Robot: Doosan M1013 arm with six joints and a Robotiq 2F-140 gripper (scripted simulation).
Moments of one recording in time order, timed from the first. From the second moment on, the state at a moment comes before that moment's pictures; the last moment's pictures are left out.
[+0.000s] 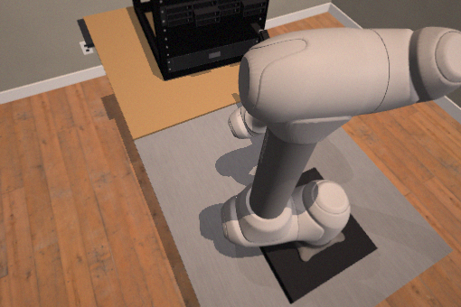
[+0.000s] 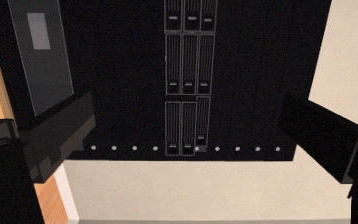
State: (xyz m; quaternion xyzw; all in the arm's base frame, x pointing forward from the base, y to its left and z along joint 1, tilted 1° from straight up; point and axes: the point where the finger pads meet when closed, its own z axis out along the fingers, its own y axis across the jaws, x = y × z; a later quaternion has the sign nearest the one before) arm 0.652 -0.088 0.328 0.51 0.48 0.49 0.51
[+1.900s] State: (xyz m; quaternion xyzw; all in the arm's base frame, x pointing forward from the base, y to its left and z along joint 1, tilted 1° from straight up) arm 0.678 -0.110 0.329 0.51 0.48 0.49 0.51
